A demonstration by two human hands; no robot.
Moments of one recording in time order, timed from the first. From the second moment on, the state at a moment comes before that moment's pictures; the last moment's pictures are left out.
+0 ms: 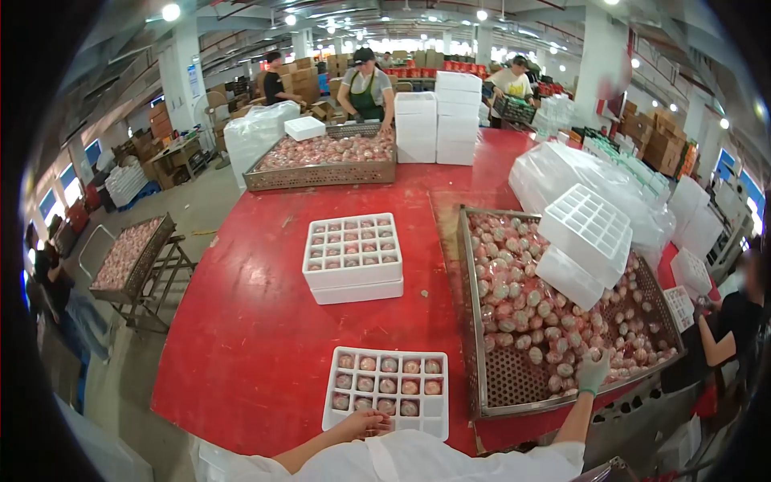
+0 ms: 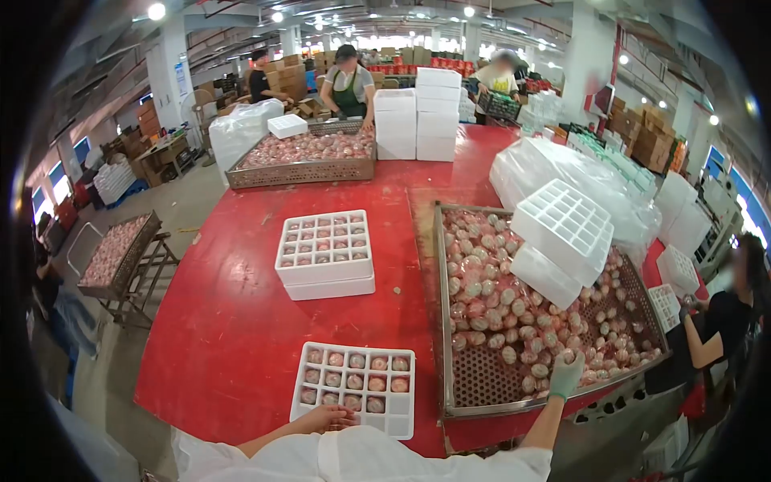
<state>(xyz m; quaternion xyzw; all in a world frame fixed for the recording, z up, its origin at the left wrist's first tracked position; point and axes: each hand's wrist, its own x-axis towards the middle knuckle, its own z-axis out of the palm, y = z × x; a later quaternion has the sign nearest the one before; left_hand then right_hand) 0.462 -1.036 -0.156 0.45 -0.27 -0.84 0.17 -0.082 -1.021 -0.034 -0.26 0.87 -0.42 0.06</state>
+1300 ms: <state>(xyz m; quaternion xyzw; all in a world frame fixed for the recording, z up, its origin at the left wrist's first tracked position) 0.463 -1.006 -0.023 0.45 -0.60 -0.45 0.49 0.320 -0.943 -0.023 -0.59 0.56 -0.49 0.32</state>
